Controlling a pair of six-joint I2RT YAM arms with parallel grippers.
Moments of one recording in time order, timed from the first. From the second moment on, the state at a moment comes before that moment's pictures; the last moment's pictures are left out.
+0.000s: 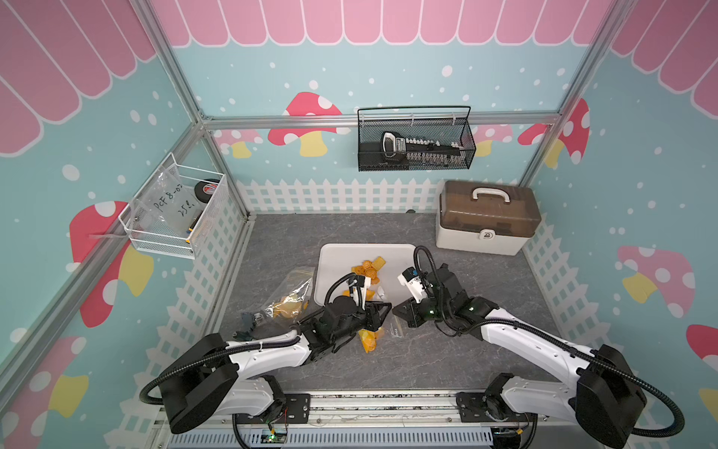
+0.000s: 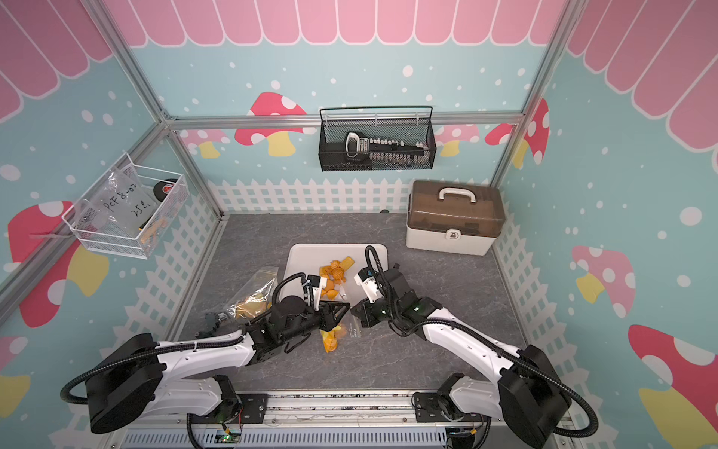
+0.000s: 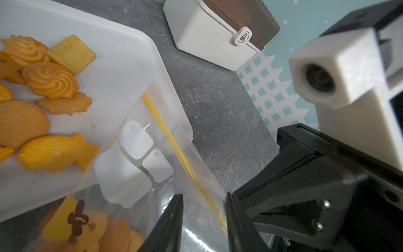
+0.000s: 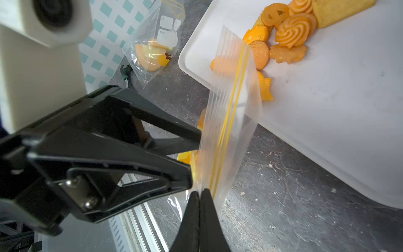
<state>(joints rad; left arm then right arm) -0.89 1.32 0.49 0.47 0.05 -0.74 0.68 1.21 0.73 -0.25 -0.45 0.34</state>
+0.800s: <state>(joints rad) -0.89 1.38 0.49 0.54 0.07 -0.75 0.68 1.19 0.72 -0.26 -0.44 0.34</state>
